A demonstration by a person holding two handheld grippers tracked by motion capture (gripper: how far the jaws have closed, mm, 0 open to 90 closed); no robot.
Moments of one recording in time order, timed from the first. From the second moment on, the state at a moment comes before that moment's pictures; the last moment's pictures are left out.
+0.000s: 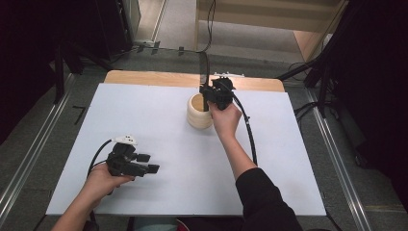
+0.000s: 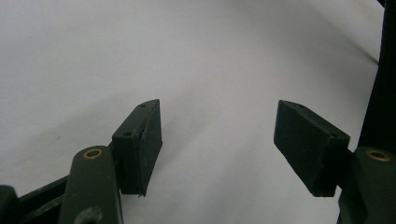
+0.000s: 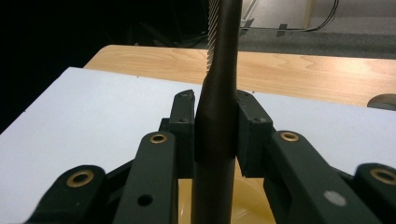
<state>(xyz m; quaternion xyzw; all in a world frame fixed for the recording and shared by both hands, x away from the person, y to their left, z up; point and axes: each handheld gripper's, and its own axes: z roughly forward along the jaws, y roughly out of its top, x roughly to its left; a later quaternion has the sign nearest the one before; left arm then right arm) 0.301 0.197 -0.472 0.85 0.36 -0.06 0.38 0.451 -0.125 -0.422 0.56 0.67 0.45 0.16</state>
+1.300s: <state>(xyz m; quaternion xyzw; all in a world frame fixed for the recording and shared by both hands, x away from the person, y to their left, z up) 0.301 0.196 -0.473 0.85 0.36 -0.06 0.38 0.454 -0.120 -0.434 0.56 0.68 0.45 0.17</state>
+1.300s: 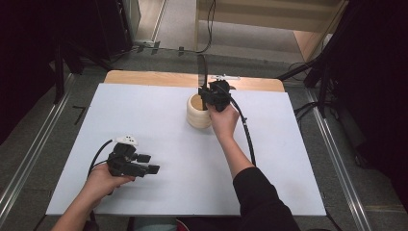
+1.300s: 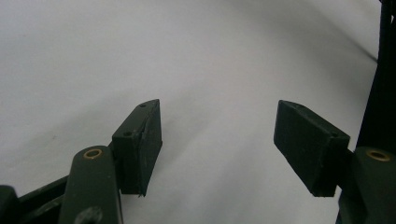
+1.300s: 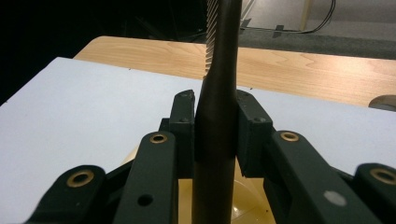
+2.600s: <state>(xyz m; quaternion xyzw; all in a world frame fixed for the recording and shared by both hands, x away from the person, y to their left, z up) 0.301 0.194 -0.474 0.86 0.35 -0.07 0.37 0.446 -0.121 -0.446 0.52 0.71 0.43 0.20</state>
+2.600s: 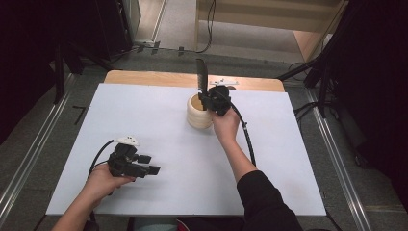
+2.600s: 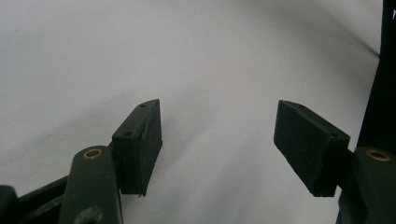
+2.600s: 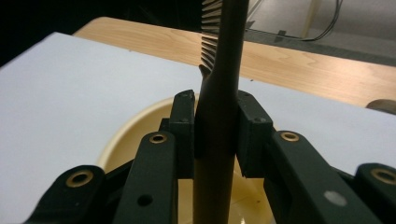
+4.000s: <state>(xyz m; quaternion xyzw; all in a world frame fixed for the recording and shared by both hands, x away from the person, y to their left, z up) 0.300 0.196 -0.475 0.85 0.36 -0.07 0.37 0.434 -0.151 -0.434 0.51 0.73 0.43 0.13</state>
